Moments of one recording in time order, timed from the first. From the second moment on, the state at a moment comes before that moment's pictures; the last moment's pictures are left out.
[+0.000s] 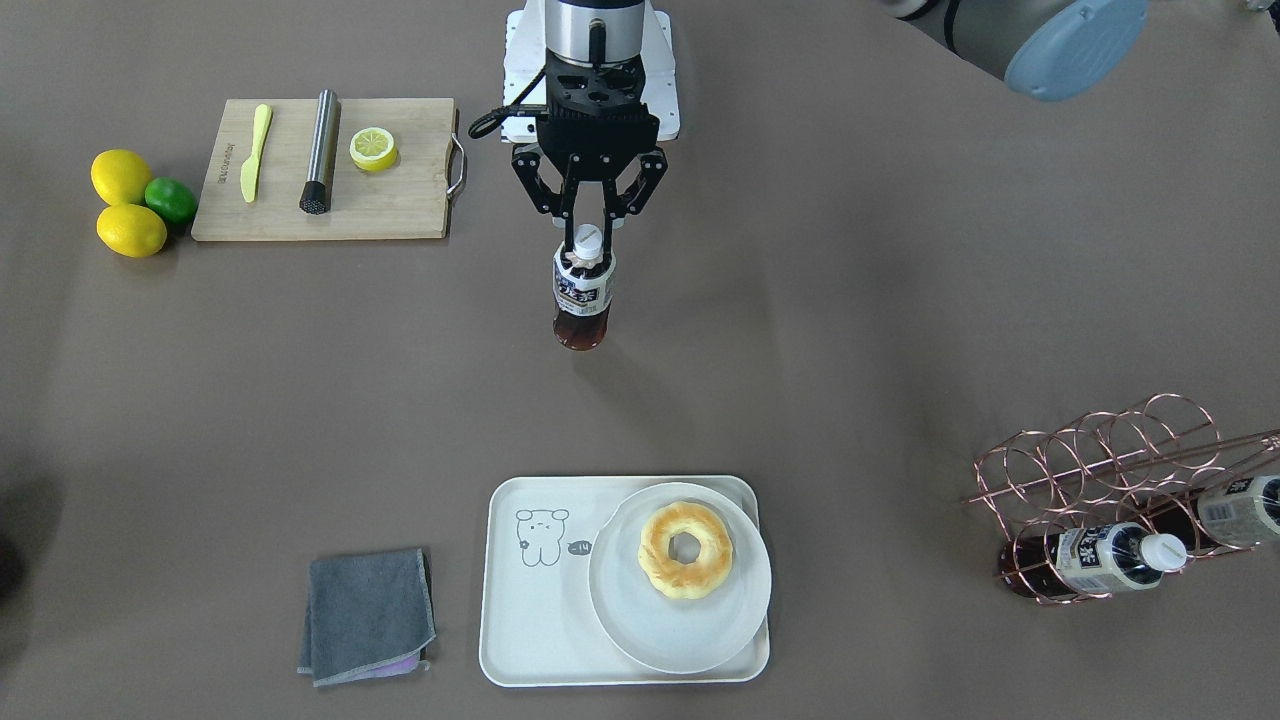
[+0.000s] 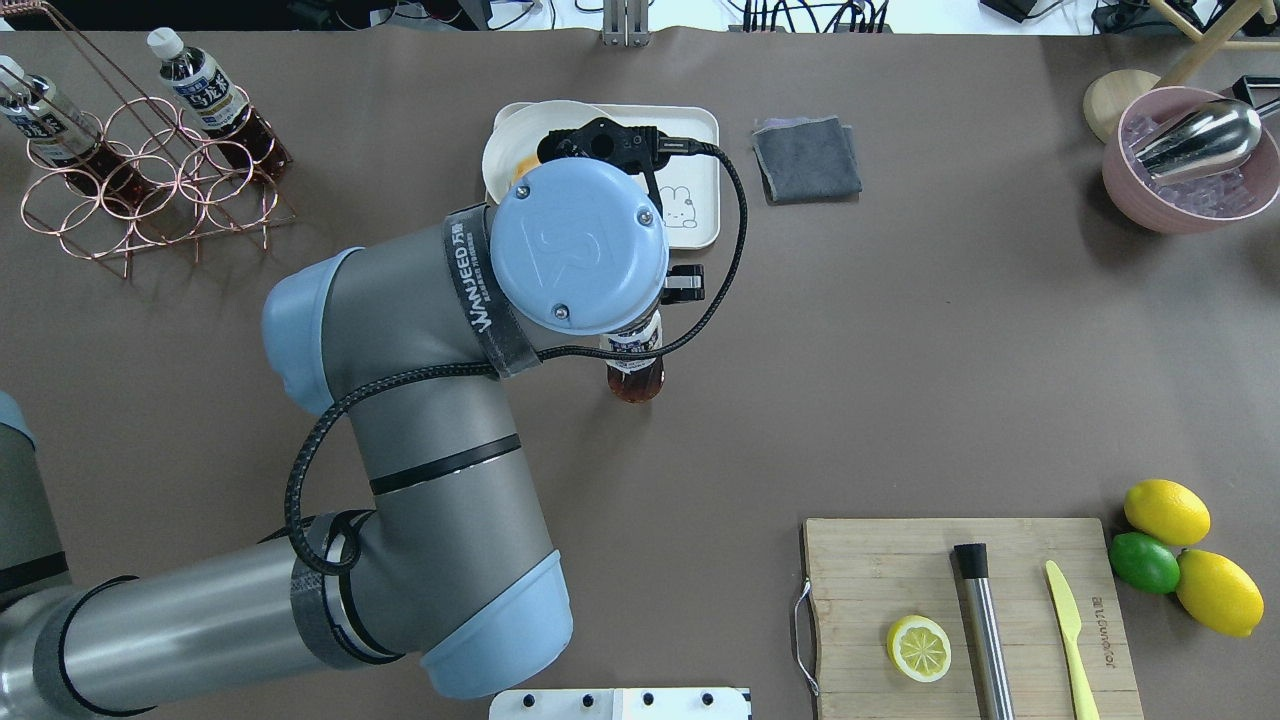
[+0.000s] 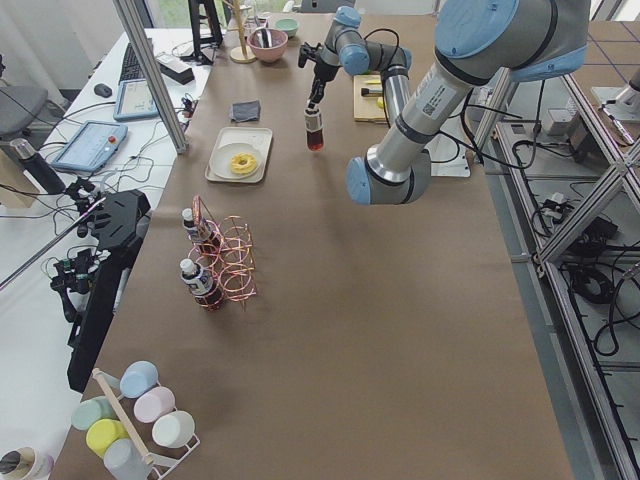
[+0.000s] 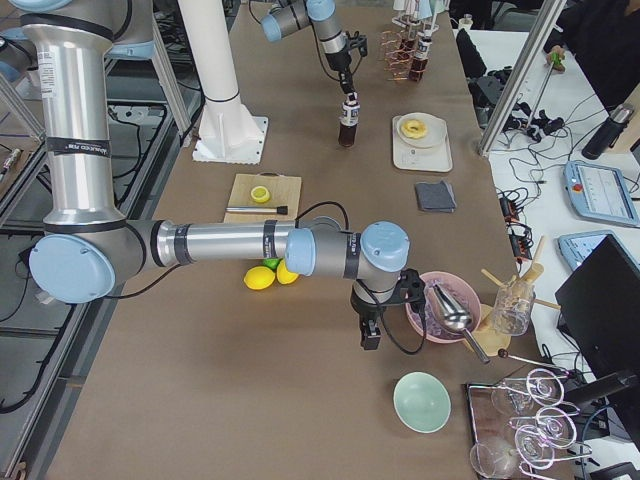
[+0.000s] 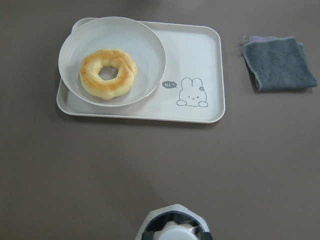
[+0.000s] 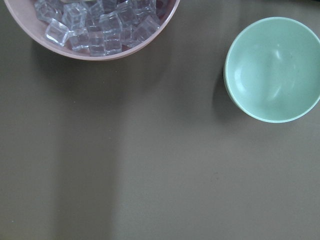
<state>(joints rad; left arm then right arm) -0.46 -2.49 -1.81 -1.32 -1.53 -1.29 1.58 -1.56 1.64 -1.69 2.29 -0.17</state>
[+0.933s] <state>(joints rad) -0.46 -2.44 -1.86 -1.36 -1.53 -1.23 1.58 -1.55 1.64 -1.69 2.30 -0.17</state>
